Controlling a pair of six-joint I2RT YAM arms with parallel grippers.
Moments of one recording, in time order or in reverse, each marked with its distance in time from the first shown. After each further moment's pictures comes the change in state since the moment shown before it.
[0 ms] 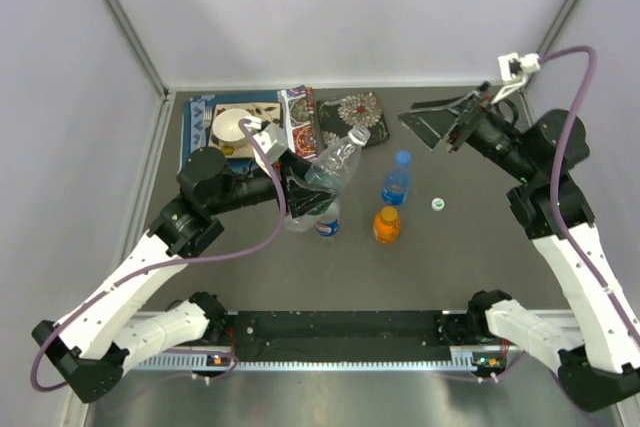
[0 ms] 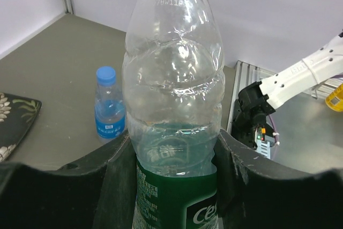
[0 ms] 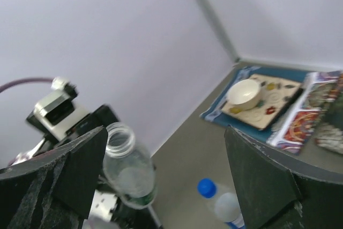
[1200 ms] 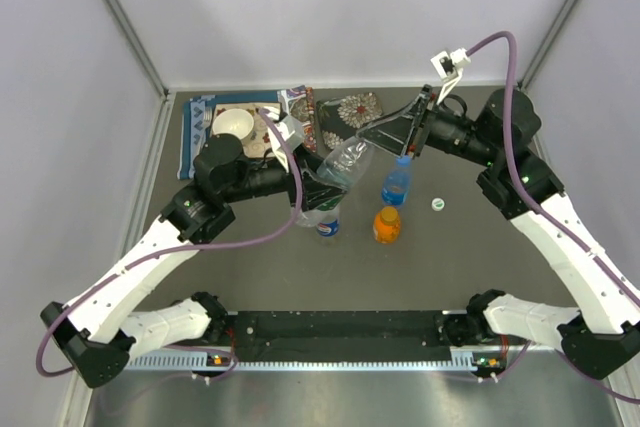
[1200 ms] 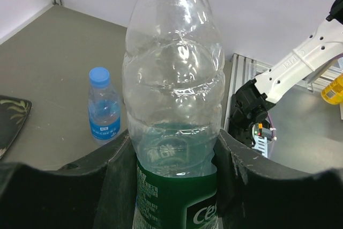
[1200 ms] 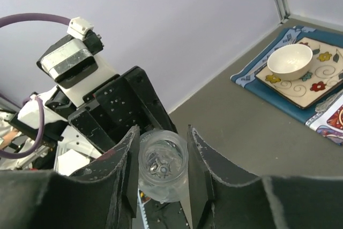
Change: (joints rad) left arm -0.023 0.111 0.089 -0.026 0.022 0.016; right arm 0.247 0.192 0.147 -0.090 -0.106 -0.121
